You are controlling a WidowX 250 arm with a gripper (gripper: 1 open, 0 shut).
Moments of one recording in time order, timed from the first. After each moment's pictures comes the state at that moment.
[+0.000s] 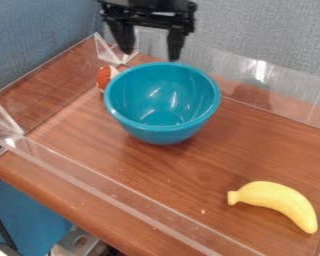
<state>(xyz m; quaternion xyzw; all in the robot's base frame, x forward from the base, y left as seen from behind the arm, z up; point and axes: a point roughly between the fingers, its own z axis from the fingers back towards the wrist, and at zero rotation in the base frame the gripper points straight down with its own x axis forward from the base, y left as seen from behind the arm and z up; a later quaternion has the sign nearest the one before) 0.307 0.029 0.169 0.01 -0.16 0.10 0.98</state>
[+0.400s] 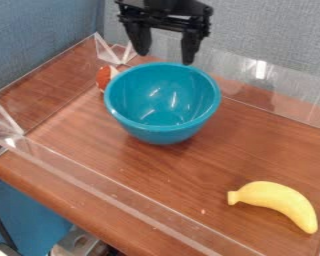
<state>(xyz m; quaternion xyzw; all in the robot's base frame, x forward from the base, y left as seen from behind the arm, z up) 0.314 0.032 0.161 0.01 -0.15 0.06 0.99</state>
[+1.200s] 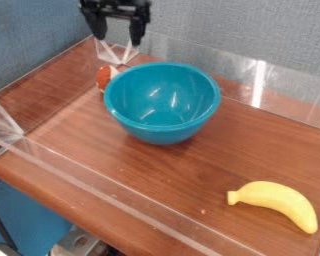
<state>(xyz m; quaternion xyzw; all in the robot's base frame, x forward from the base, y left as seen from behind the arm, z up) 0.376 0.139 0.120 0.04 -0.14 0.12 0.98</state>
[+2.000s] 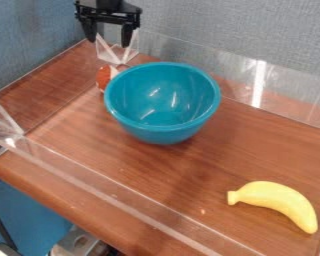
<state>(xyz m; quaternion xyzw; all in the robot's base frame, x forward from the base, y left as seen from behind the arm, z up) 0.412 0.188 0.098 0.09 -0.11 0.20 0.97</state>
